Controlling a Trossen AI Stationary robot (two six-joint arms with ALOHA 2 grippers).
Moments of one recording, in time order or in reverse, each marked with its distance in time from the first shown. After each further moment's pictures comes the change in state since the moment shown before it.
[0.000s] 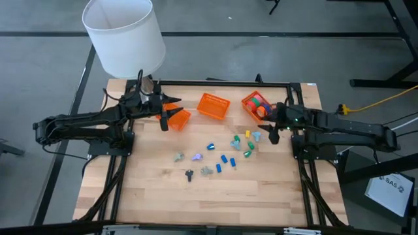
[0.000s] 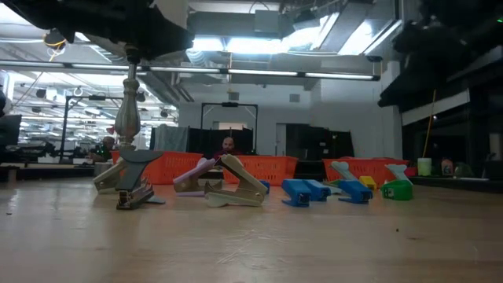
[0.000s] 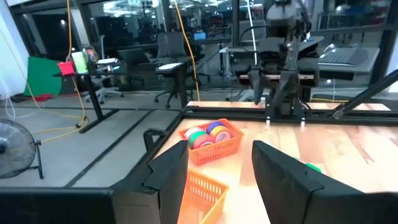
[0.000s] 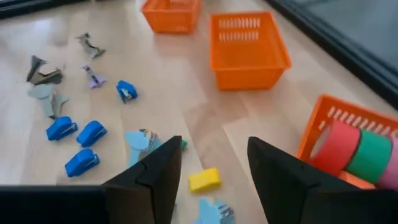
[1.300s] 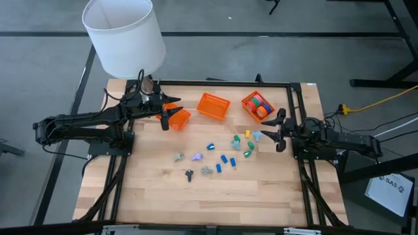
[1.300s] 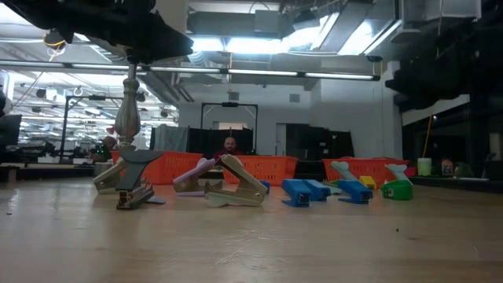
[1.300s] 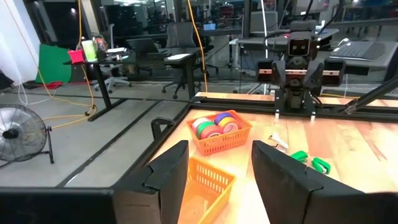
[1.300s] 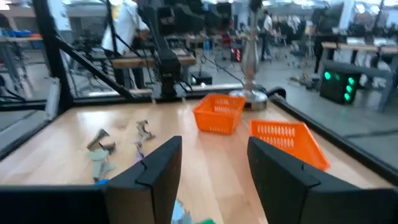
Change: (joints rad) left arm 0.001 0.001 0.000 -0.033 -0.044 -0.016; right arm 0.083 -0.547 -0.418 0.433 -0.064 -0.098
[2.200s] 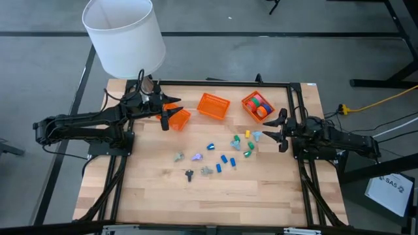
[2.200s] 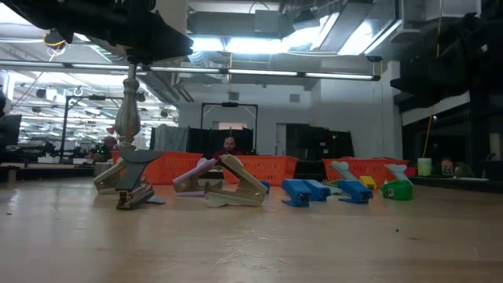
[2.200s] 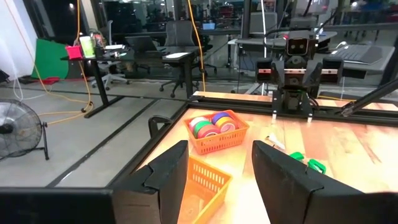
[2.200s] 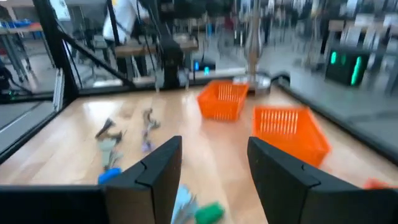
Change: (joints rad) left arm -0.001 0.000 0.000 -0.003 0.005 -0.027; right arm 0.000 -0.029 0.079 -0.193 -0.008 0.043
